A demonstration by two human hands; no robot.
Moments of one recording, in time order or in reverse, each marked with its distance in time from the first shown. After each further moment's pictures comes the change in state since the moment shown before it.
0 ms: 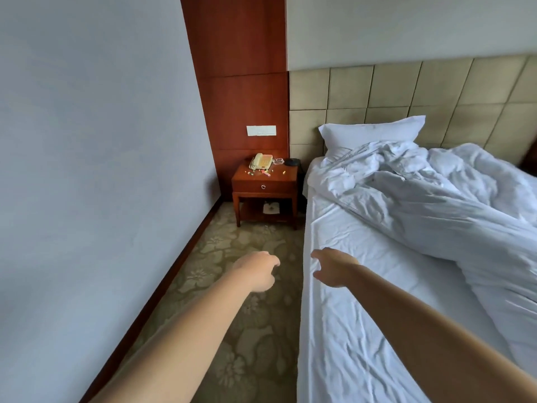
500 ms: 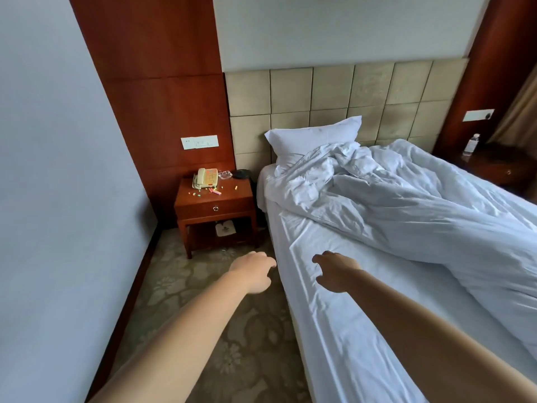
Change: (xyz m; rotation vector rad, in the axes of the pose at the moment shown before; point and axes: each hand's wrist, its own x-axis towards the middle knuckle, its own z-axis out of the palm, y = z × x) left_hand 0.234 -0.123 -0.077 0.112 -0.030 0.339; right_hand 0.200 -0.017 -0.040 -0.042 0.008 0.337
